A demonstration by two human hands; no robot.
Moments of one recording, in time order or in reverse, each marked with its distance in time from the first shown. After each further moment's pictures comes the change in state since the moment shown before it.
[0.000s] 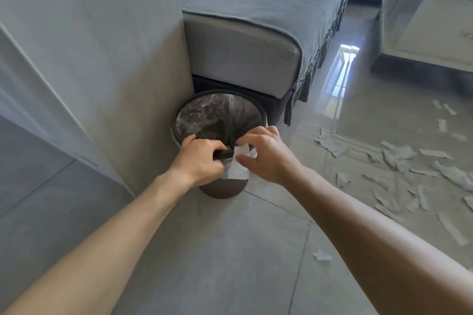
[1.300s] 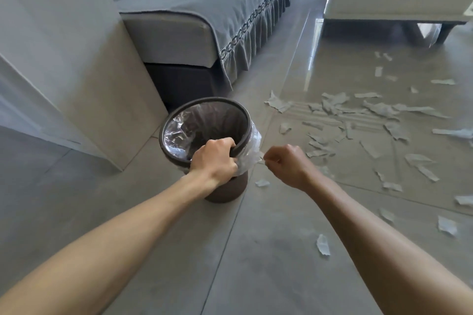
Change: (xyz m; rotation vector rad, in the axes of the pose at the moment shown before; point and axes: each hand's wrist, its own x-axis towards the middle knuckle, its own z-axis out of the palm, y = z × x) left_hand -0.137 0.207 0.109 0.225 0.025 -0.031; right_hand -0.267 0.112 -0.053 0.223 0.039 0.299
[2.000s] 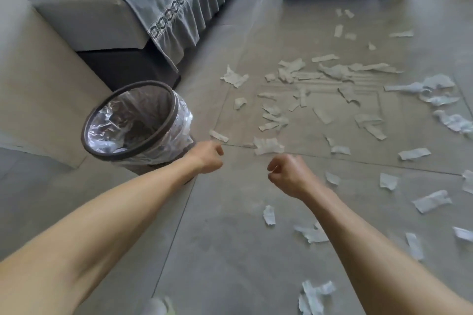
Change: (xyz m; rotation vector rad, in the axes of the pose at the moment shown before) left_hand 0.036 0.089 0.111 0.076 -0.455 -0.077; right_hand -0.075 0.148 -0.032 0.121 -0.086 0.324
